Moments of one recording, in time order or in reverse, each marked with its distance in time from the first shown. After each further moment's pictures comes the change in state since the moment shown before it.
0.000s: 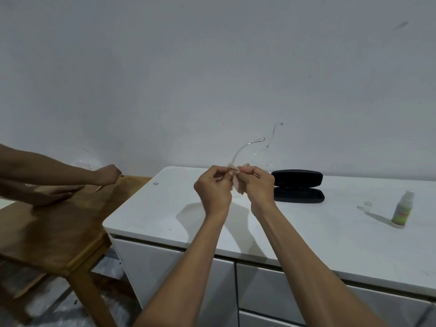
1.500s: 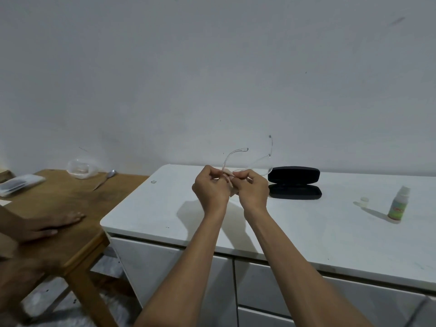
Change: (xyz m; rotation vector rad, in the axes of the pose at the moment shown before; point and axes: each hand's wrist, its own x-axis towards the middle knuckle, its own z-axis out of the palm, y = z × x) left_hand -0.002 -0.004 0.003 0.110 0.062 -0.066; right_hand -0.014 0.016 0.004 -0.166 0.078 -0.049
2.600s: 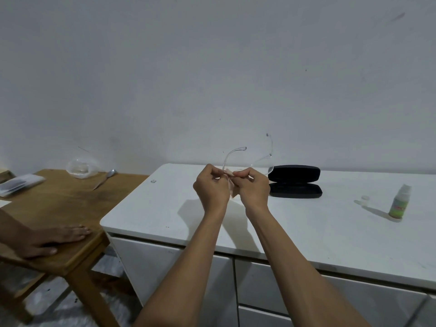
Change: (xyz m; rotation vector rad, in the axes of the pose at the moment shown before) left_hand 0.006 -0.010 0.006 0.034 -0.020 0.011; right_hand 0.005 -0.001 -0.004 0.010 -0.008 0.016
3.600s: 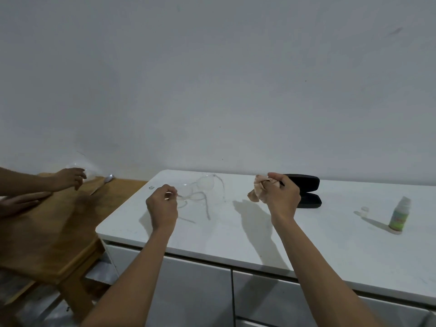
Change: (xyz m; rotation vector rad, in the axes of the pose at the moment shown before) left_hand 0.065 -0.086 -0.085 0.237 0.078 0.221; right_hand 0.025 -0.005 -0.053 -0.053 0.245 -0.083
